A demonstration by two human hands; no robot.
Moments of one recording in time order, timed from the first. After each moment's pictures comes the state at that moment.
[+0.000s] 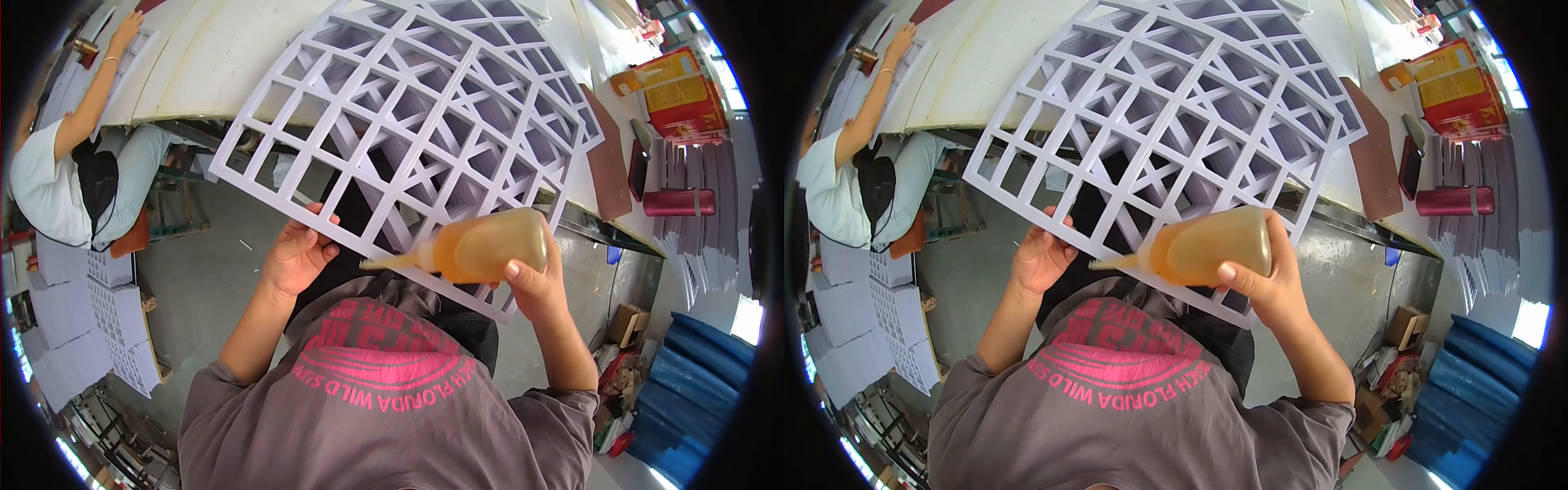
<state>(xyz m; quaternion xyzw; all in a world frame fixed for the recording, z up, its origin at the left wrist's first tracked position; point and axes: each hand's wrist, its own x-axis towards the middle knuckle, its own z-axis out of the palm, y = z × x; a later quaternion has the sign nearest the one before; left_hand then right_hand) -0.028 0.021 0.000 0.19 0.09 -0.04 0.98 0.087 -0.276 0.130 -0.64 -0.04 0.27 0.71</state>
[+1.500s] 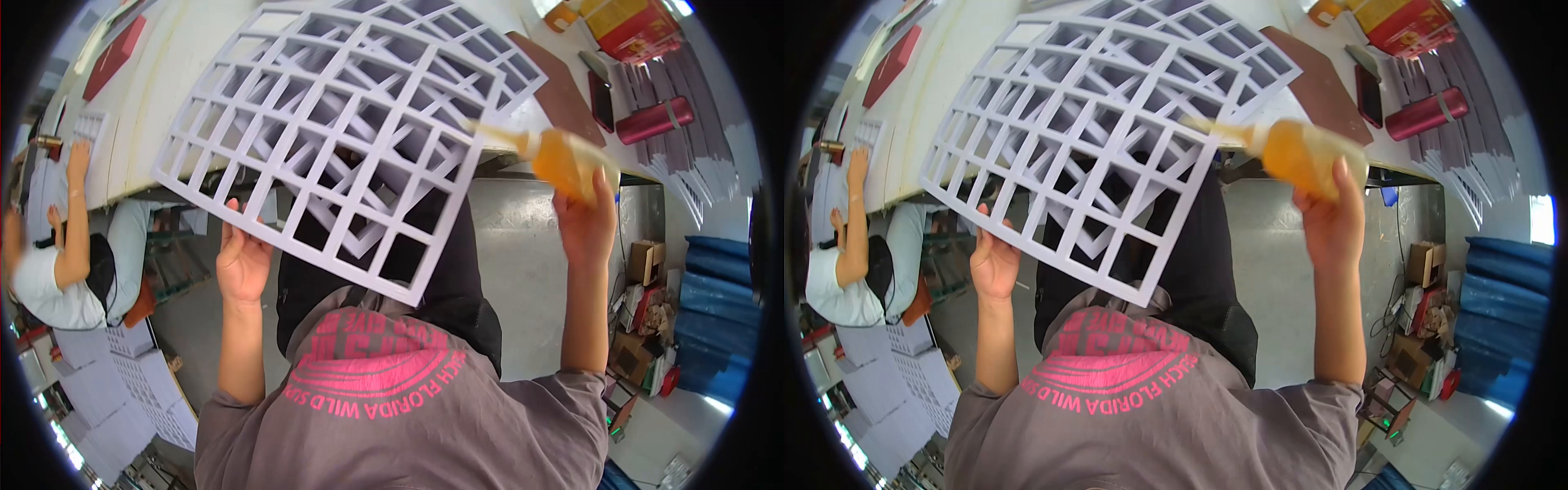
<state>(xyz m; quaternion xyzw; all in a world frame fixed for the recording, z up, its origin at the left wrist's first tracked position) -0.001 0.050 0.011 0.26 0.11 0.05 0.96 0.119 -0.385 0.129 -0.51 0.11 0.00 0.86</state>
